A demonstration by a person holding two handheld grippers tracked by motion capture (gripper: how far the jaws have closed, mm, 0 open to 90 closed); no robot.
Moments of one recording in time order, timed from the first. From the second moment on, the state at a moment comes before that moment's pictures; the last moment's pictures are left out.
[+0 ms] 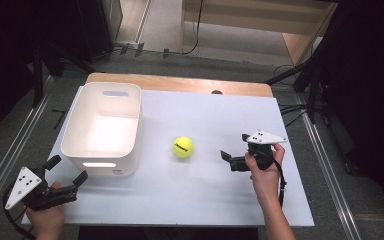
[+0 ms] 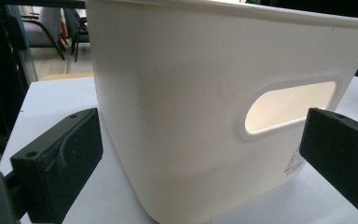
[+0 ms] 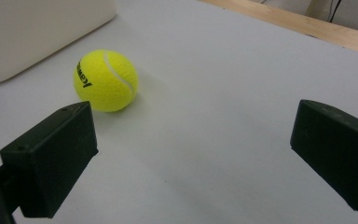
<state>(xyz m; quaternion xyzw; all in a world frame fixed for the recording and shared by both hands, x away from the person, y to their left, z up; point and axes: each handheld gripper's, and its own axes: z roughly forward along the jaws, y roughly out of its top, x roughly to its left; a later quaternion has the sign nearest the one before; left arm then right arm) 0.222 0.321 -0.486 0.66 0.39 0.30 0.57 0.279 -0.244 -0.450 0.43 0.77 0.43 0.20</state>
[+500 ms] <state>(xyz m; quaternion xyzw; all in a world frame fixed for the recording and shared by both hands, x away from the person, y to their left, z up) 0.222 0.321 -0.487 0.66 0.39 0.30 0.56 0.290 -0.231 -0.446 0.42 0.78 0.42 0.18</state>
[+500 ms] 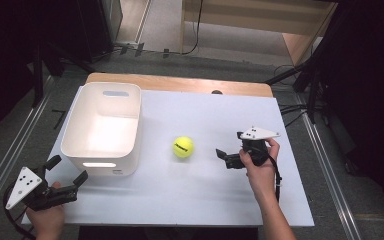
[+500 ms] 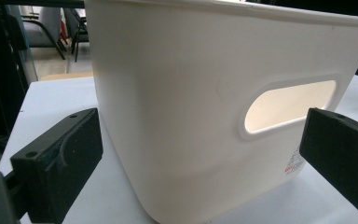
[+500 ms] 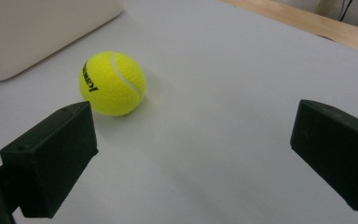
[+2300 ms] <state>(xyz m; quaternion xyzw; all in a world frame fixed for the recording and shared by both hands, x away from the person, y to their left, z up) 0.222 0.321 -0.486 0.67 0.39 0.30 0.56 0.342 -0.162 -0.436 0.36 0.86 0.35 0.09</state>
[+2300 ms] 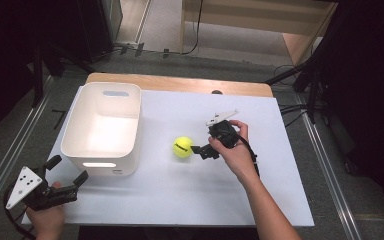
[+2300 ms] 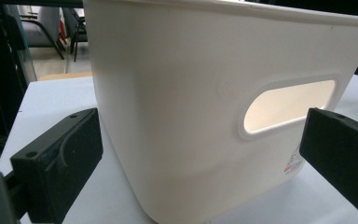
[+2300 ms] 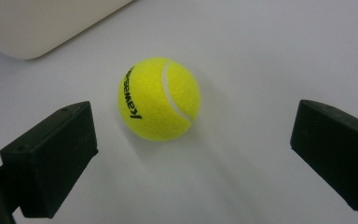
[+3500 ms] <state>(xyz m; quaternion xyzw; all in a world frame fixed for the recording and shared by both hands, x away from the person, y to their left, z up) 0.223 0.320 -0.487 0.67 0.39 0.30 0.56 0.364 -0.121 -0.447 0.31 0.91 0.27 0.04</state>
